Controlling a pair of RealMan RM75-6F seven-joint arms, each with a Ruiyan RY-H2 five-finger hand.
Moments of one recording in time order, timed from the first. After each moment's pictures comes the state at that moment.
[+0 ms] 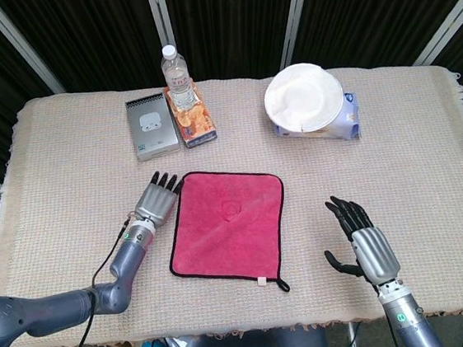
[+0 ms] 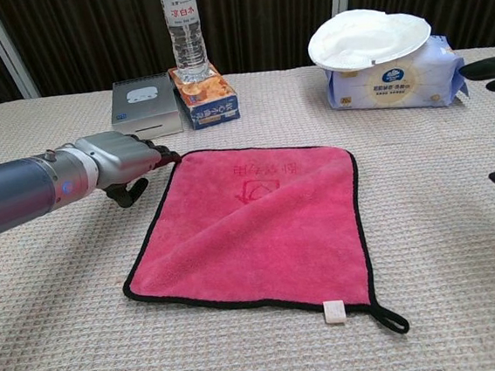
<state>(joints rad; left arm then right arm) -1.03 -1.67 -0.04 -1.26 0.64 0.86 0.91 0.23 -1.39 0.03 -1.76 -1.56 1.39 0.01</state>
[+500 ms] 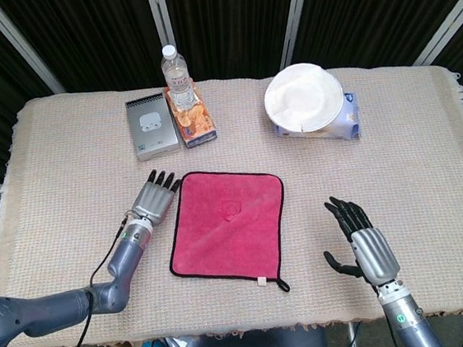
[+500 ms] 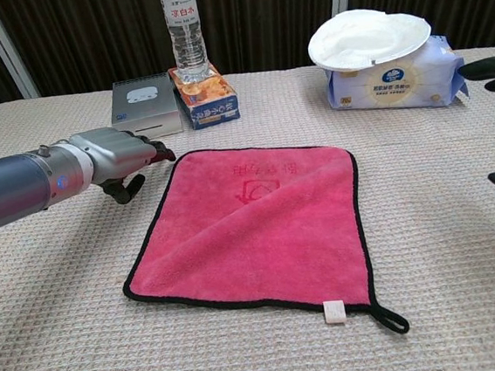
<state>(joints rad) -1.03 -1.65 -0.05 -1.27 0.65 0.87 0.87 0.23 -1.39 0.03 -1.76 -1.56 1.38 0.01</state>
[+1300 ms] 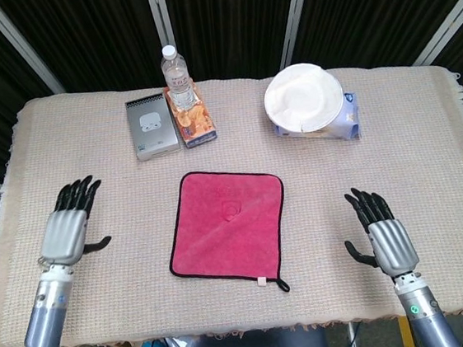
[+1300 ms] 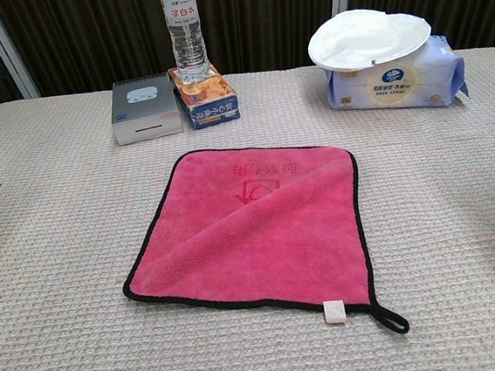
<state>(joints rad) -0.50 -1.33 0.02 -1.74 1.18 1.51 0.32 0.22 -1.35 0.05 -1.66 -1.53 1.40 -0.05</state>
